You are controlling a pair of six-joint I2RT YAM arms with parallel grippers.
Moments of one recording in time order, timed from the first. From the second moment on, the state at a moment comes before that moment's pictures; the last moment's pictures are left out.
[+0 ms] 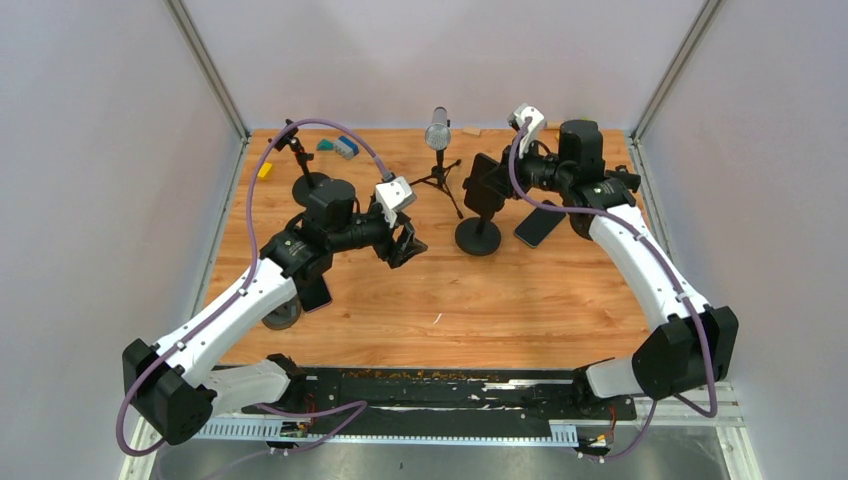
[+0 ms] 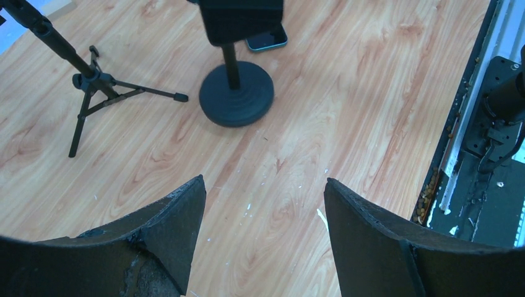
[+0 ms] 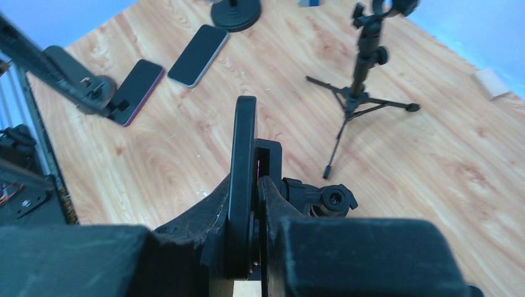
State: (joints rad) left arm -0.63 1.13 1.02 -0.29 0.44 0.15; right arm 0.29 1.37 1.29 -0.30 -0.68 -0.09
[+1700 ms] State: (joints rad) left arm -0.63 1.09 0.99 -0.27 0.44 0.18; right arm 0.13 1.95 1.85 -0.31 -0.72 -0.27
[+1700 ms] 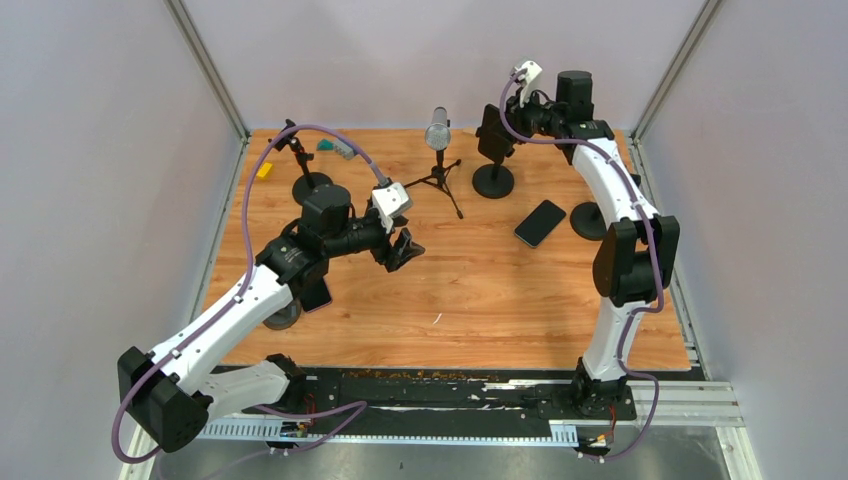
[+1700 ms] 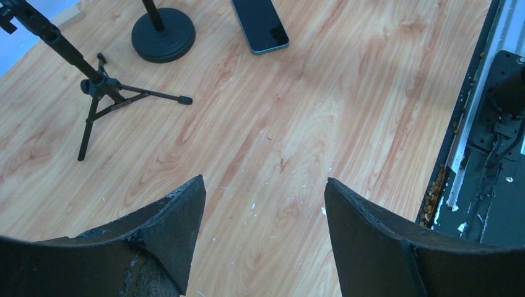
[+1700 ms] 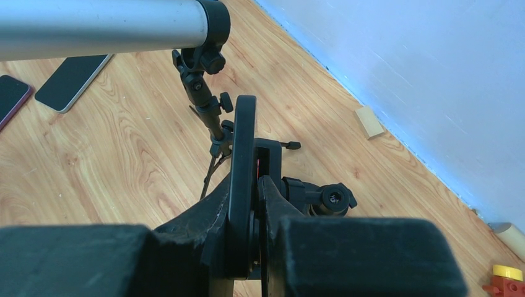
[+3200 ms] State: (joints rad) left arm -0.63 0.99 0.98 -0.27 0.34 0.16; right arm -0.10 1.30 1.45 -0.37 -0.54 -0.28
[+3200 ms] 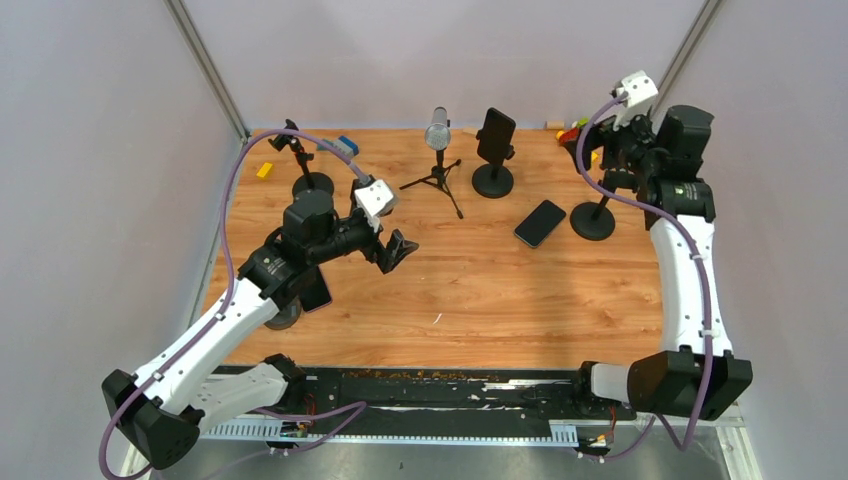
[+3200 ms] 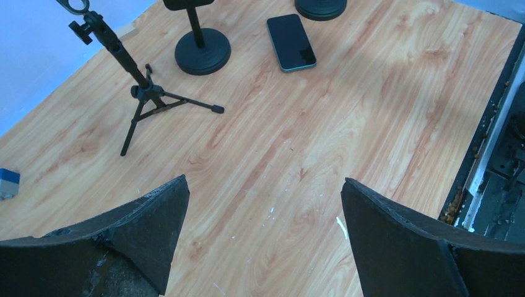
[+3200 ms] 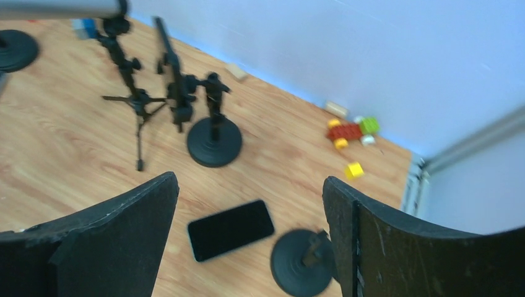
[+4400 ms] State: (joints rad) left arm -0.63 0.92 0.94 -0.26 0.31 0.15; right arm -0.45 1.48 1.32 -0.49 -0.41 -0.43
